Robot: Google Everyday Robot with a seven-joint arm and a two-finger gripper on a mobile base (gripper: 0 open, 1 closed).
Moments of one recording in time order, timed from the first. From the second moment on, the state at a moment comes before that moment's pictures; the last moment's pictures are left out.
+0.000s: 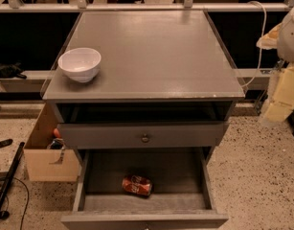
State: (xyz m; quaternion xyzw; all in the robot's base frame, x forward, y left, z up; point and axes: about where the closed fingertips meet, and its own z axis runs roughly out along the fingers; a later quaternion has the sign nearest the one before) arm 0.438 -0.217 0.976 -0.60 0.78 -0.03 0.16
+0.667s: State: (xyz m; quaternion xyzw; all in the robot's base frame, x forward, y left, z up) arm 0.444 -0.209 0.960 -0.59 0.79 -0.01 0.18
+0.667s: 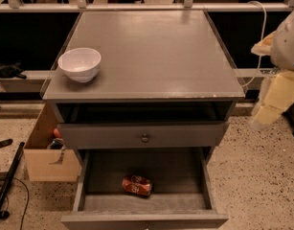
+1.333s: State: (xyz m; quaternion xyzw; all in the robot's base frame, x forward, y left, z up) arm 0.466 -0.157 0.854 -0.54 0.80 0.11 0.24
